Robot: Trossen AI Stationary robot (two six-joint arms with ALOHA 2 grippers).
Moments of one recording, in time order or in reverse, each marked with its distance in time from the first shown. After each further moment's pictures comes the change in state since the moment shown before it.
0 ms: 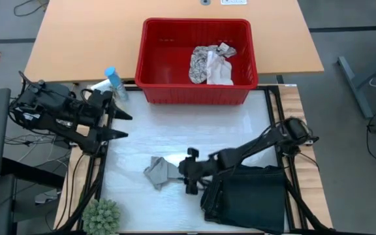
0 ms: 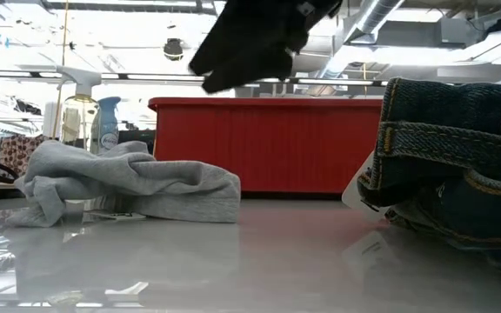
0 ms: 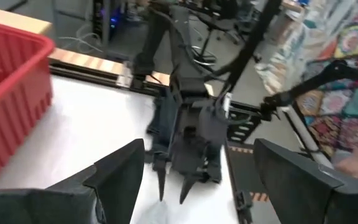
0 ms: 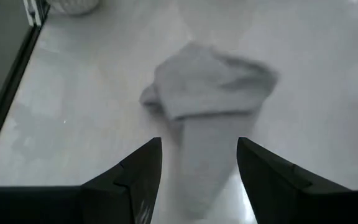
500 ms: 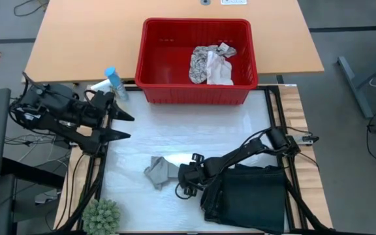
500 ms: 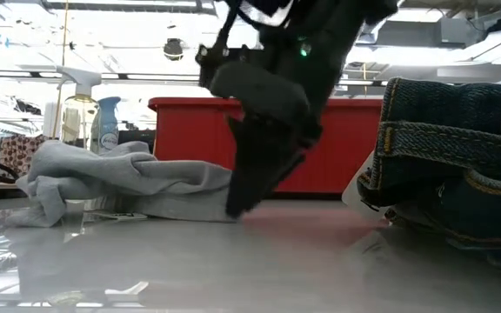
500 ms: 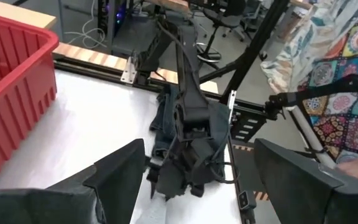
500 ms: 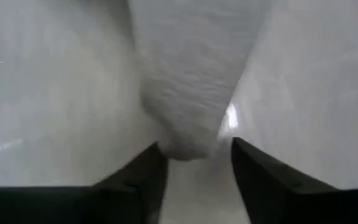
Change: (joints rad) left arm 0.000 0.020 0.000 -0.004 -0.022 -0.014; right arm -0.005 0.203 0.147 -0.352 0.009 0.211
